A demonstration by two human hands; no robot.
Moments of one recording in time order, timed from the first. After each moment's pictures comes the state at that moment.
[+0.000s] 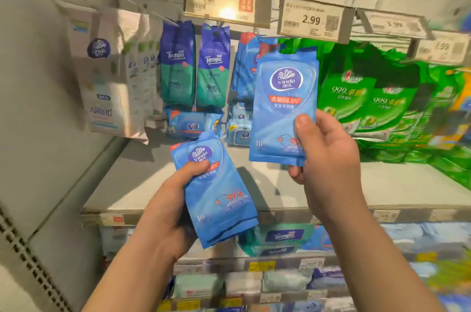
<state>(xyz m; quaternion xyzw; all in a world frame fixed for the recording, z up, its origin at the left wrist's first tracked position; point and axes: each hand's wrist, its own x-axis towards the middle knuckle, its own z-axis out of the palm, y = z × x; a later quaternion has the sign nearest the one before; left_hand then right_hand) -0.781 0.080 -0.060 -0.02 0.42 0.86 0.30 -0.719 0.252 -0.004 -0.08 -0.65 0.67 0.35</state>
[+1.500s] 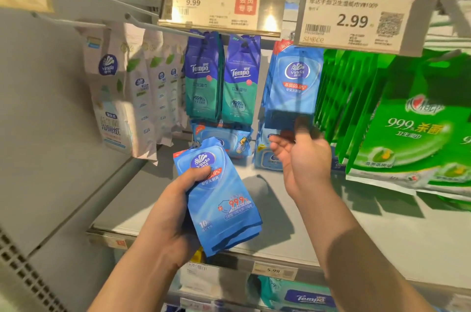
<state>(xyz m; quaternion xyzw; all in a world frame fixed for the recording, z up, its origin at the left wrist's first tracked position) -0.841 0.118 -0.058 -0.08 0.40 0.88 0.23 -0.892 0.305 -0.031 -0.08 -0.47 0.83 0.30</state>
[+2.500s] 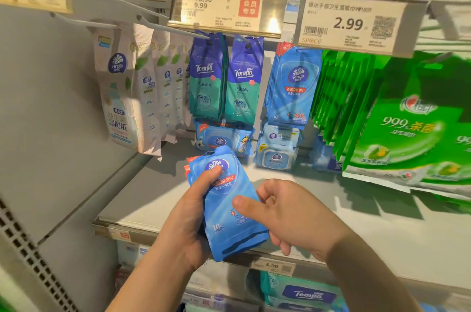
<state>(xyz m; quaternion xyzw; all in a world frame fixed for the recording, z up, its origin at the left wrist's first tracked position) -0.830 0.134 -0.068 -0.05 0.41 0.87 0.25 -0.796 0.297 -0.038 -0.01 -0.90 0.43 -0.07</state>
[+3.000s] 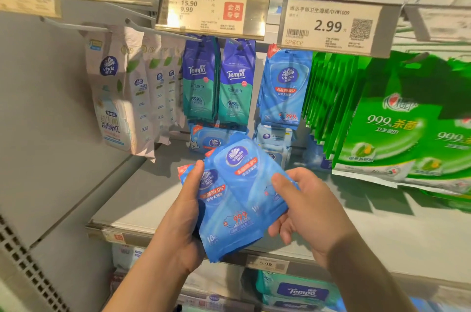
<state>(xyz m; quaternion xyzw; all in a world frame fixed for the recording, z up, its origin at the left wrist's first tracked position) -0.824 0.143 -0.069 -0.06 0.40 0.89 0.23 -0.784 0.312 -0.048 -0.09 -0.76 0.64 0.07</state>
